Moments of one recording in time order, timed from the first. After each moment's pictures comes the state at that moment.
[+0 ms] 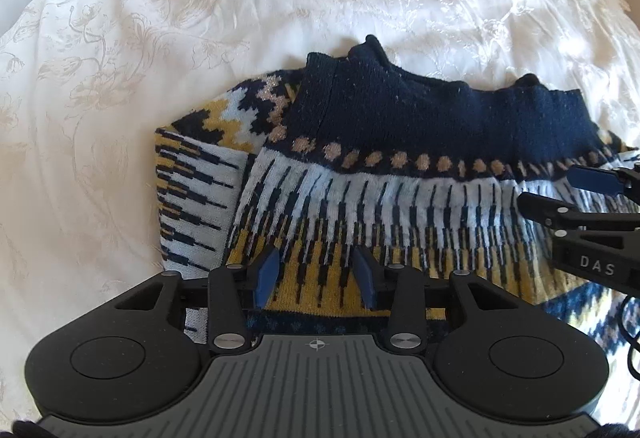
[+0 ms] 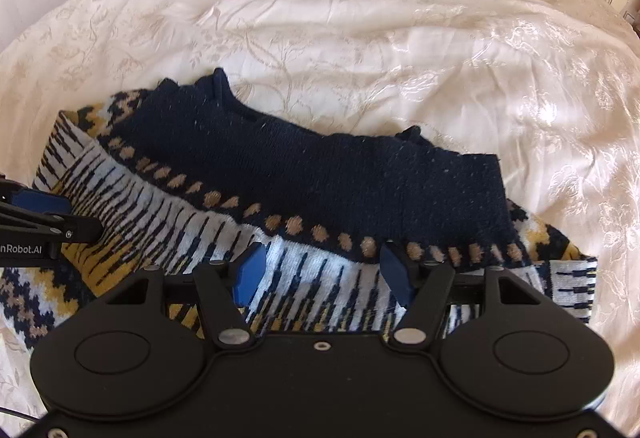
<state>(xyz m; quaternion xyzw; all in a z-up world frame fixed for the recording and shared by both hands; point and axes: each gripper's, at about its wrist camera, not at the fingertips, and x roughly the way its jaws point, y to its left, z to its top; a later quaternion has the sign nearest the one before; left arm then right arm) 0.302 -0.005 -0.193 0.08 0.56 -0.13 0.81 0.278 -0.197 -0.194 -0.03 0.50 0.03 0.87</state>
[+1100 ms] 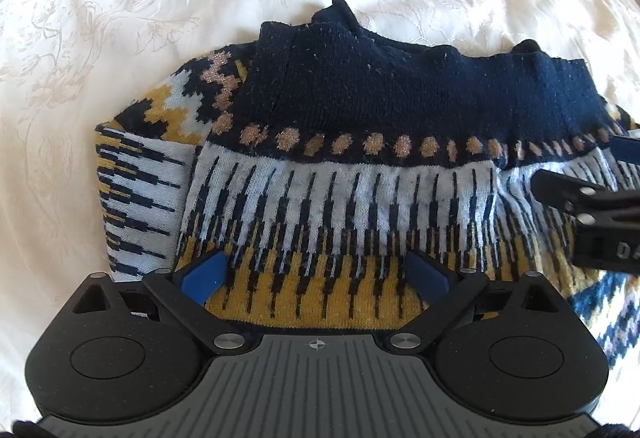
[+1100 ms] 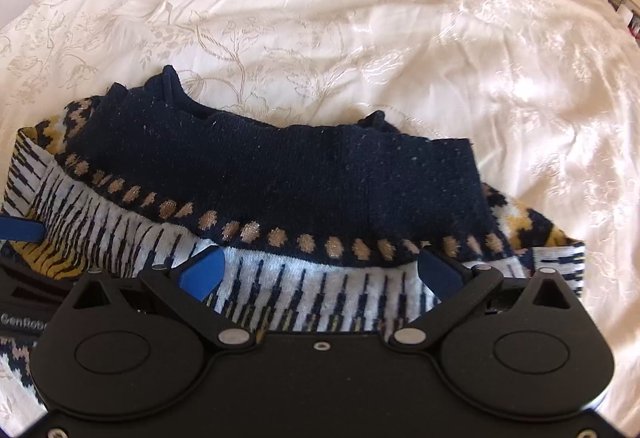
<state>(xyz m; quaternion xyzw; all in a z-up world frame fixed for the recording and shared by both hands) 0.310 -0.041 -0.225 0.10 0.58 -0.14 0.79 0.299 -0.227 -0.199 -0.01 0.51 -0.02 0.86</state>
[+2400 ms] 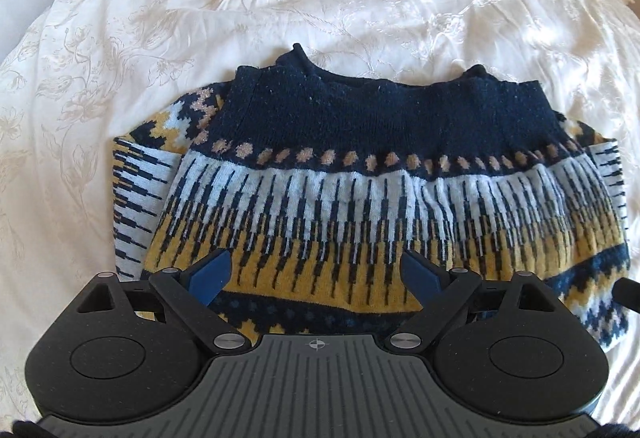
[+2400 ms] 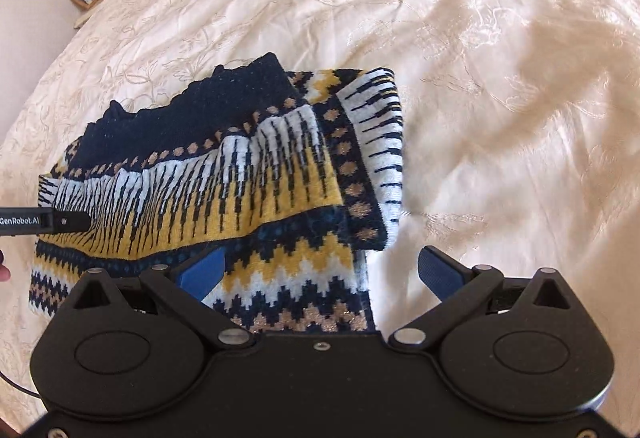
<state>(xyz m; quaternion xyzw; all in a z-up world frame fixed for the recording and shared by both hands) 0.264 -0.090 -0.176 0.10 0.56 -0.10 0.82 0.166 -0.361 -0.192 0.19 0.51 -0.05 0.84</state>
